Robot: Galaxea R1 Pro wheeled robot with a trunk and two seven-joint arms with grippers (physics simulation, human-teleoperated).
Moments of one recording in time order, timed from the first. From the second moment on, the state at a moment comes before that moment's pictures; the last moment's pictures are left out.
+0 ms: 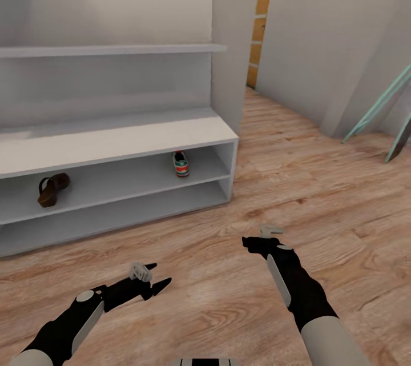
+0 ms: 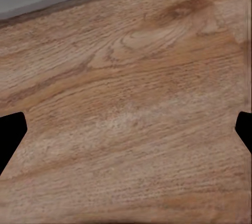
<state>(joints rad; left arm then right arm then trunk) -0.48 0.23 -0.26 -0.72 0.32 -0.08 -0.81 -0.58 0.06 0.05 -1.00 -0.09 0.52 -0.07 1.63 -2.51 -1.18</state>
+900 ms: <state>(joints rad) -0.48 0.22 -0.26 -0.70 0.32 -0.08 -0.80 -0.58 0.06 0.05 -0.92 -0.09 0.52 -0.07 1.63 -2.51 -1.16</state>
